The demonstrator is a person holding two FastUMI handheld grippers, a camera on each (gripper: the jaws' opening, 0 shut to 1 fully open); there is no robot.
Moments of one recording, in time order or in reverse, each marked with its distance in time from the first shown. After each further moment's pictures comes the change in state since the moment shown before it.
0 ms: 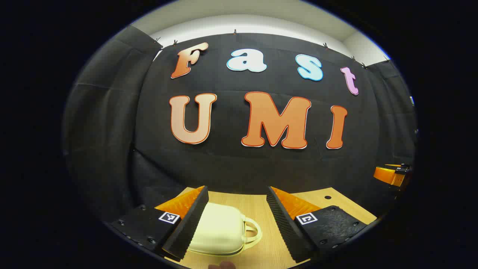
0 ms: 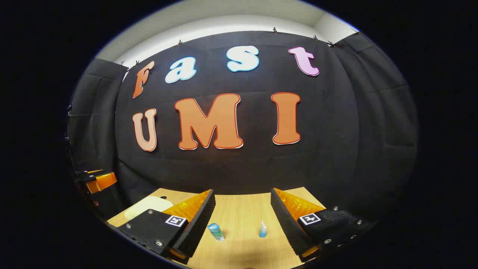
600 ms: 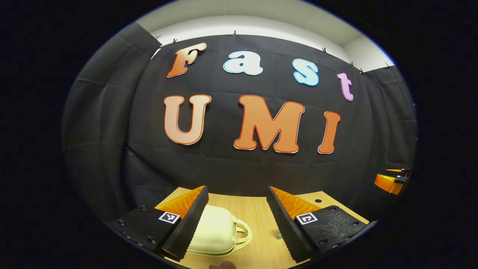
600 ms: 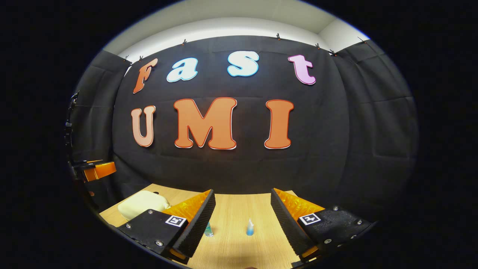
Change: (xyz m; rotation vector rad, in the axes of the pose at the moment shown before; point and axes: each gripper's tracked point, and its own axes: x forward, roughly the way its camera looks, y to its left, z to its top) left arm -0.006 -0.018 0.012 -0.043 -0.020 -0.060; right arm -0.036 -0.020 0.010 -0.079 -0.025 -0.059
